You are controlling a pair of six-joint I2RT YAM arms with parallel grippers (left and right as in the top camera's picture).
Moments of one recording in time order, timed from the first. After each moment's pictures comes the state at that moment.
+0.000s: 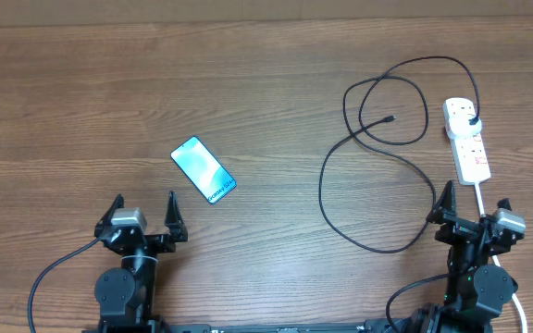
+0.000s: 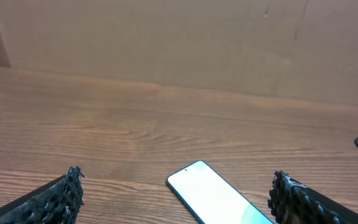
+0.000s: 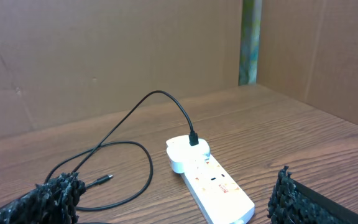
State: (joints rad) left arm 0.02 0.01 0.01 -0.08 0.01 -0.13; right arm -0.38 0.01 0.02 -0.03 -0.06 0.09
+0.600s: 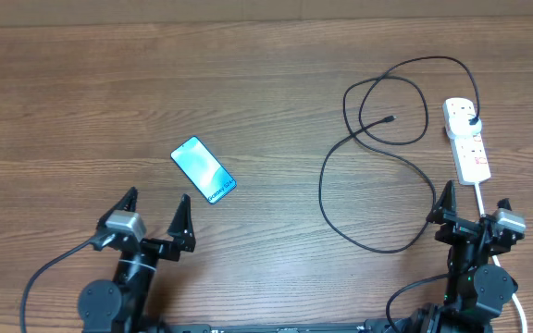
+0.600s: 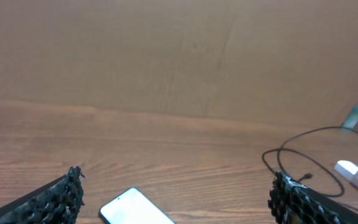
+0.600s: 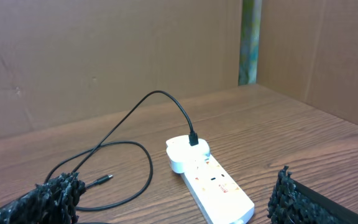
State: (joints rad) left arm 0.02 0.04 0.23 -0.20 0.24 -0.24; right arm -0.38 0.01 0.02 -0.03 -0.06 0.09
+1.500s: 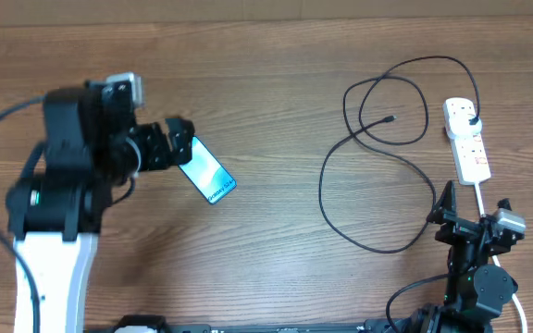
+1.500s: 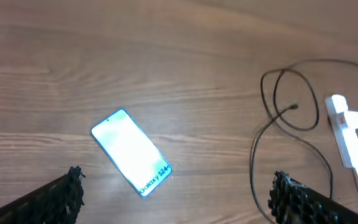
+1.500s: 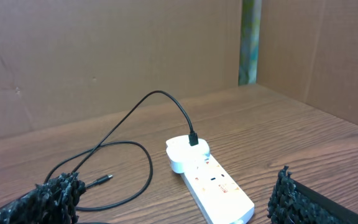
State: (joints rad) left arm -0.05 1.20 1.41 -1.02 0.25 -0.26; right arm -0.38 0.01 0.02 -0.03 -0.06 0.09
